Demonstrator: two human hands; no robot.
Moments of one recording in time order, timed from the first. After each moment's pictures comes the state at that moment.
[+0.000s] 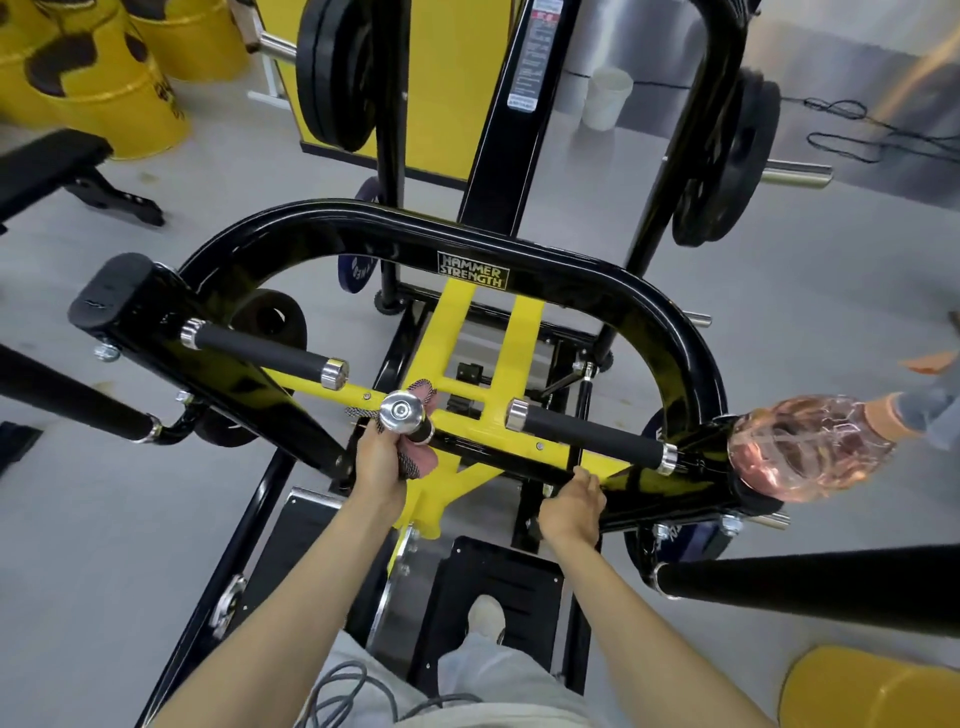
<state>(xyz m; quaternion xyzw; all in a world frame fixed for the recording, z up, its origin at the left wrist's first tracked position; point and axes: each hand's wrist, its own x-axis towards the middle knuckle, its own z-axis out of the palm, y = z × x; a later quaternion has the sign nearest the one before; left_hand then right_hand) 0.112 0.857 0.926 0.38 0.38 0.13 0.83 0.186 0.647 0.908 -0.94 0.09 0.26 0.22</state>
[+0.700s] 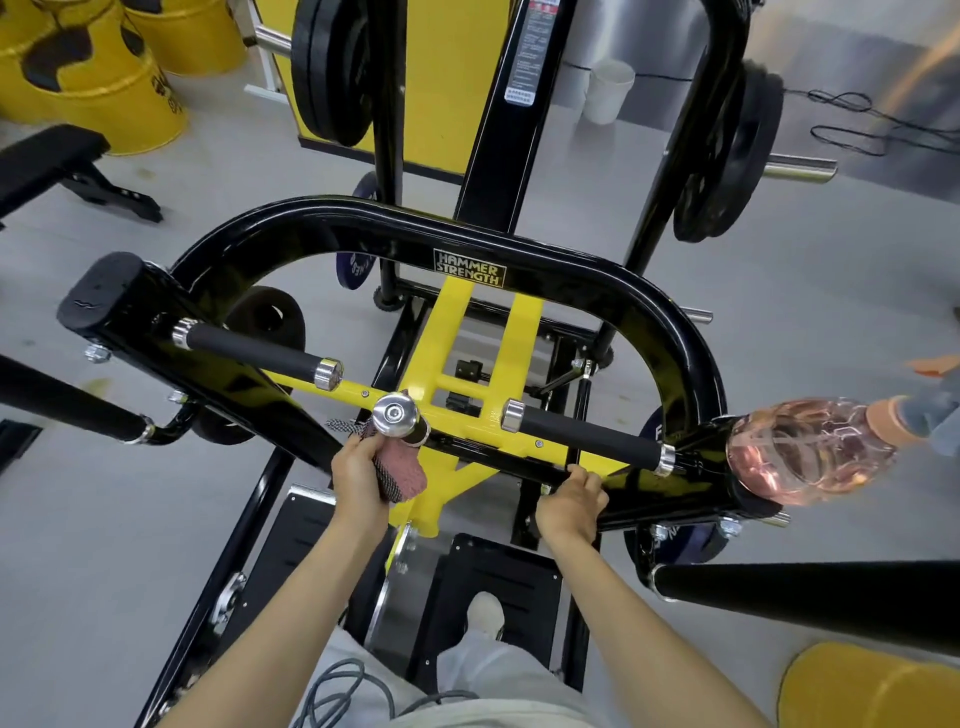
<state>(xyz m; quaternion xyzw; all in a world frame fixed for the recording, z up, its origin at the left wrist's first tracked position) 0.094 0.843 0.952 0.37 0.50 0.19 0.76 0.191 0.649 0.913 -0.94 0.09 0.27 0.20</state>
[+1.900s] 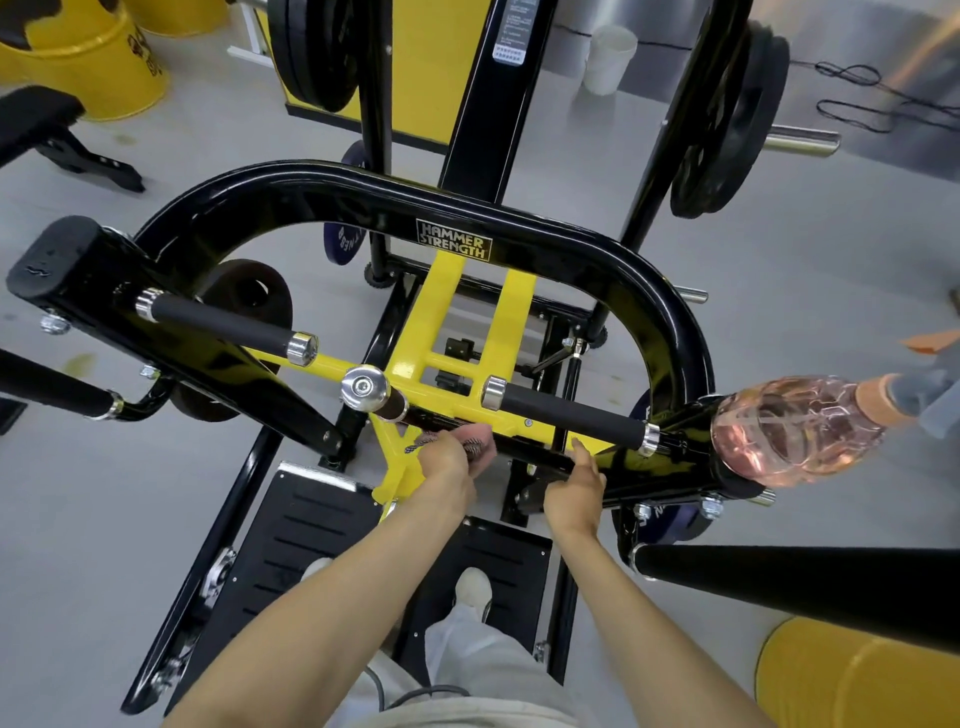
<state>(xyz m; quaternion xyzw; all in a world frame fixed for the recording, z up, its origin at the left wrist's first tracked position) 0.165 0.753 0.929 0.27 0.59 0.05 0.76 0.192 0.613 0.902 -0.91 0.08 0.22 0.35</state>
